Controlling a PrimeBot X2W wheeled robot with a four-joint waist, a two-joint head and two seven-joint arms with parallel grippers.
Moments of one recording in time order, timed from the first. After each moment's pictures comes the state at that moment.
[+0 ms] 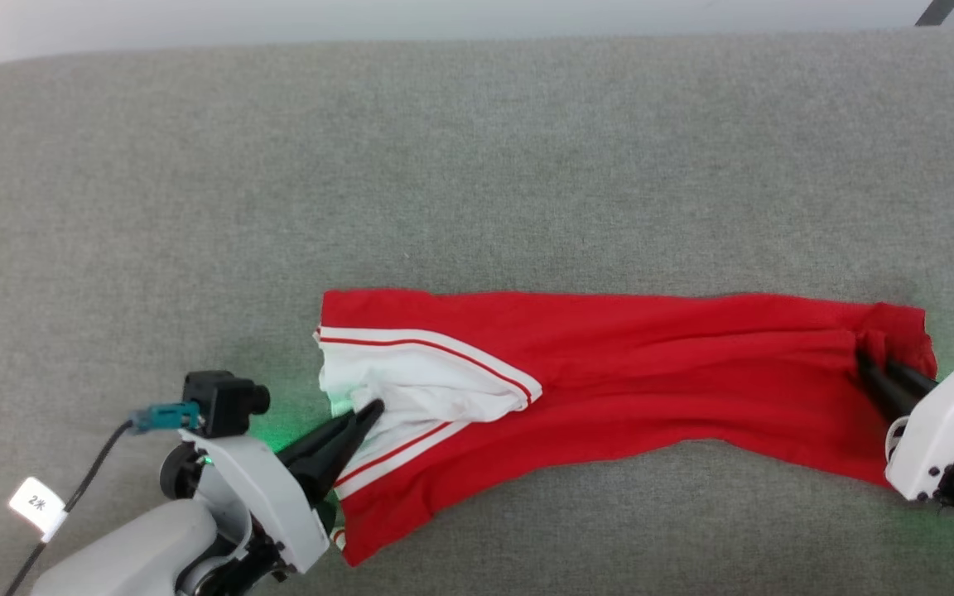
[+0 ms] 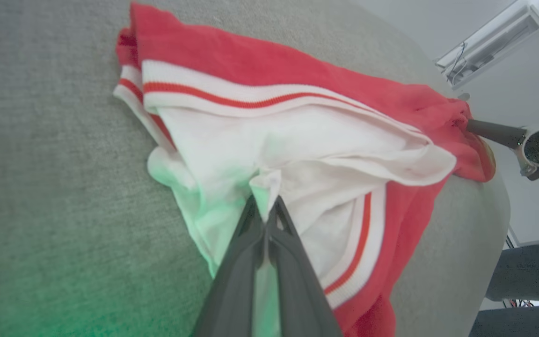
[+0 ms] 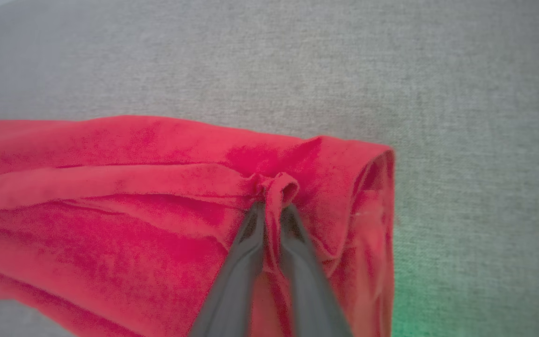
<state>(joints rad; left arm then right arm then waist) -0.67 0.71 -1.20 0.32 -1.35 -0.13 -0.26 -0.33 -0.46 0.16 0.26 0.66 0.13 0.37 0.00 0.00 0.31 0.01</state>
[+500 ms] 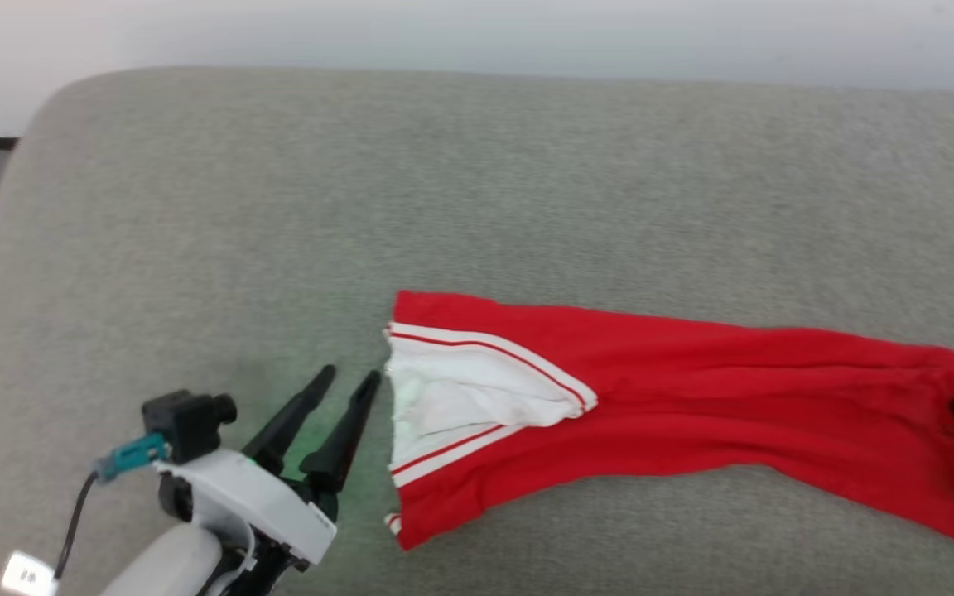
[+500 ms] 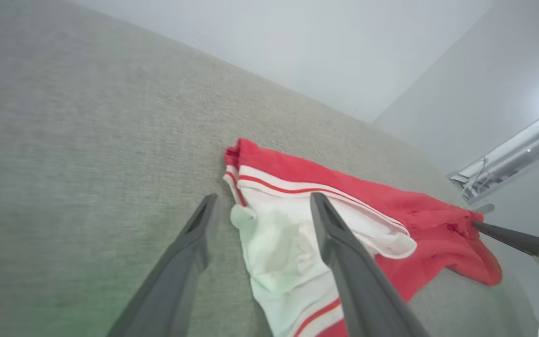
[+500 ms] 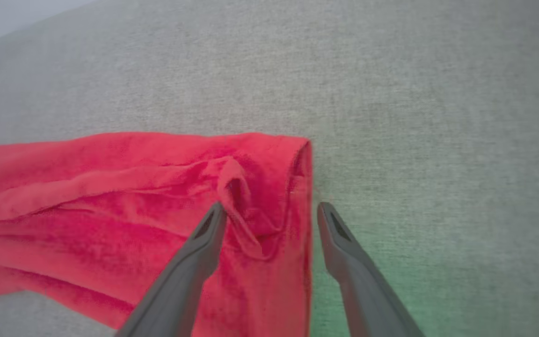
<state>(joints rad) -0.39 0.54 -0.70 0.28 -1.12 -0.13 -0.26 -0.15 -0.51 -0.06 0.18 0.73 0.13 0.44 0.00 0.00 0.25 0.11</state>
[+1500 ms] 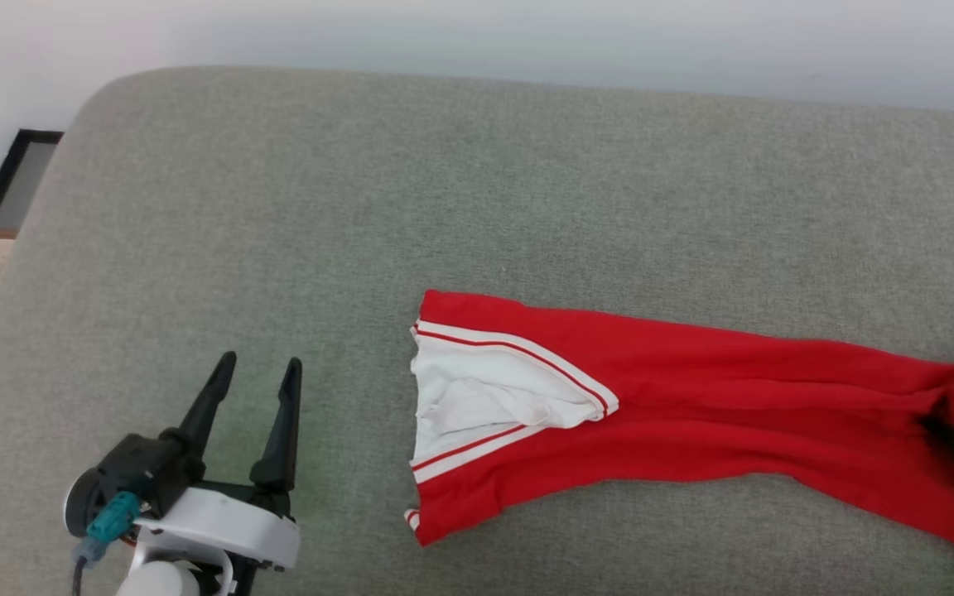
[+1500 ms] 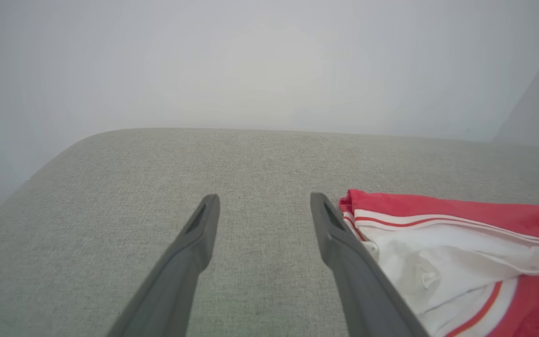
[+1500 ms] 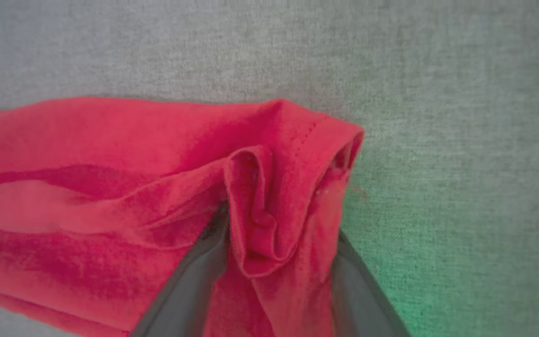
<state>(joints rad) -0.16 0.24 -0.09 0.20 -0.32 -0.13 -0.26 -0.30 -0.42 -0.10 0.34 0.60 0.13 0.77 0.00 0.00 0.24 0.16</state>
